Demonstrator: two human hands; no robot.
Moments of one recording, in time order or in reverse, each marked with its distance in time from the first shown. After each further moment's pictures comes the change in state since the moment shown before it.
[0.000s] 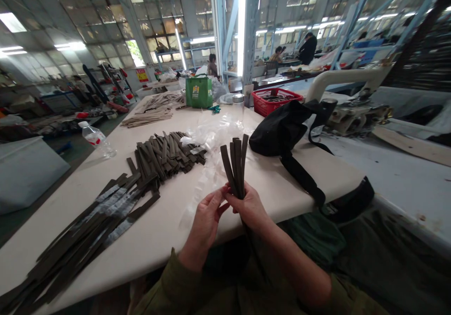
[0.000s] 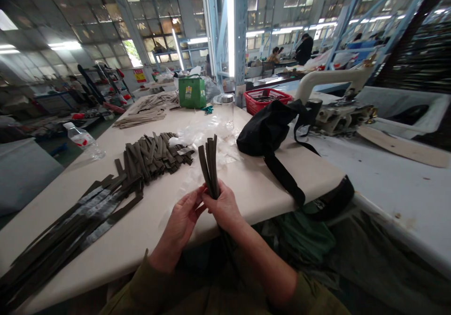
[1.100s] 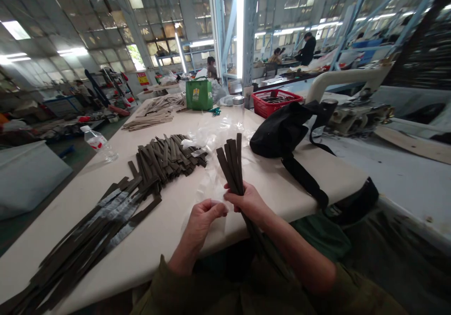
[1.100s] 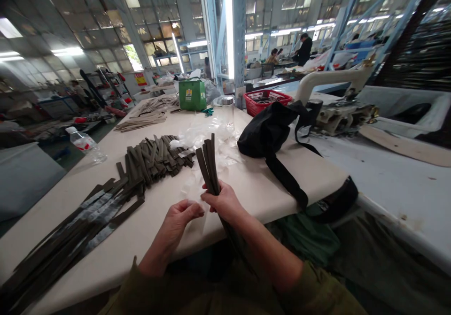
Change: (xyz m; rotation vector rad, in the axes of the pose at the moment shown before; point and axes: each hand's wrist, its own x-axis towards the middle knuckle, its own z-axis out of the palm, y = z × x) left_hand 0.000 0.017 -0.028 0.470 -0.059 -0.048; right_hand 0.019 -0.004 -0.008 0.000 -0.110 0.129
